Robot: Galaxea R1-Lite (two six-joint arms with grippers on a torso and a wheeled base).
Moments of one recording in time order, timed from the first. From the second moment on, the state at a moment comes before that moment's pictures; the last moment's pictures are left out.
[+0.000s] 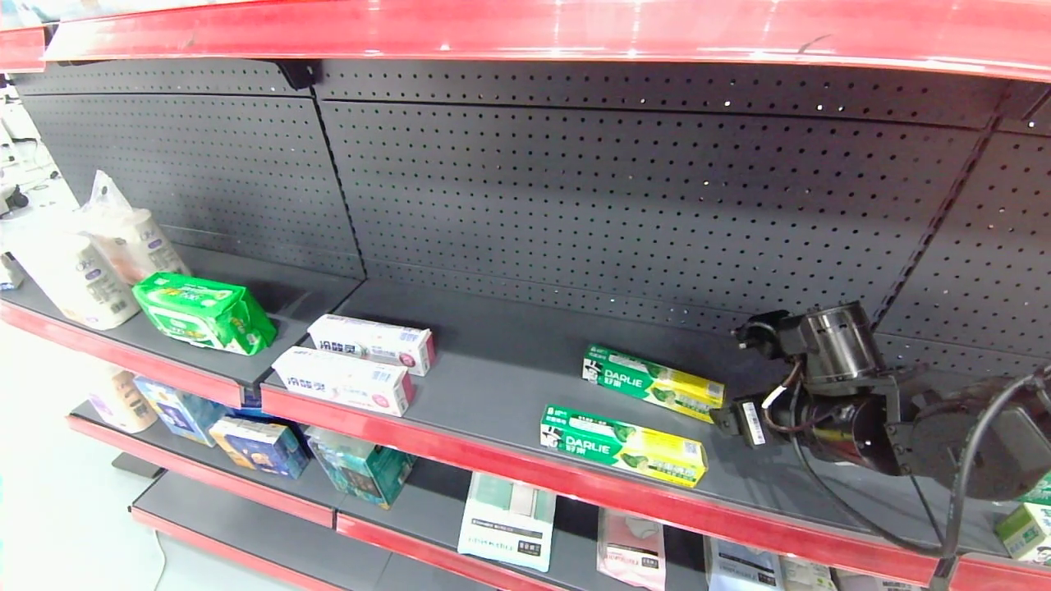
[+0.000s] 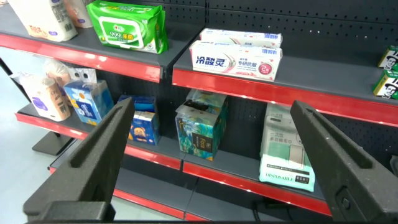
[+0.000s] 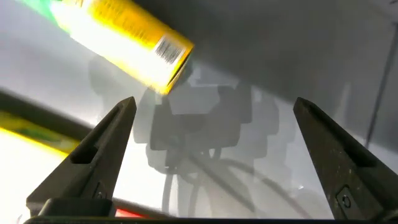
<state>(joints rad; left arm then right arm) 0.00 0.00 0.00 0.00 0.05 0.00 0.37 1.80 -0.70 -0.33 -0.39 0.02</state>
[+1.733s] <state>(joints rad) 0.00 0.00 0.00 0.00 0.05 0.00 0.29 1.94 -0.77 -0.34 -0.39 0.00</state>
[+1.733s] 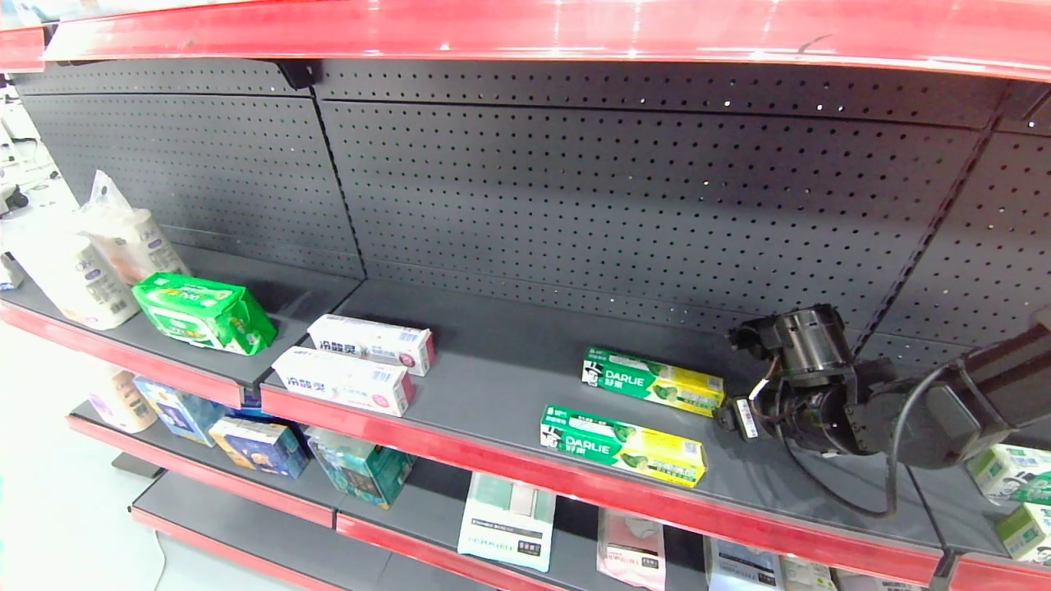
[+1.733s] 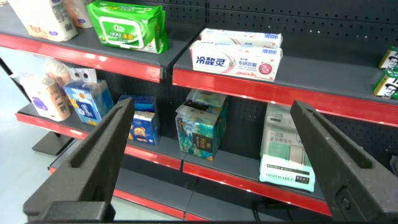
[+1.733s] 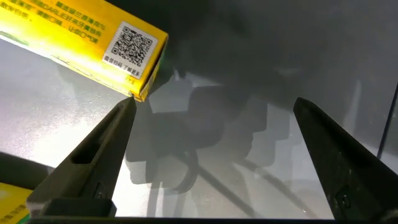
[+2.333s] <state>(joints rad) 0.00 0.00 0.00 0.00 0.05 0.00 0.28 1.95 -0.79 -0.34 -0.39 -0.01</state>
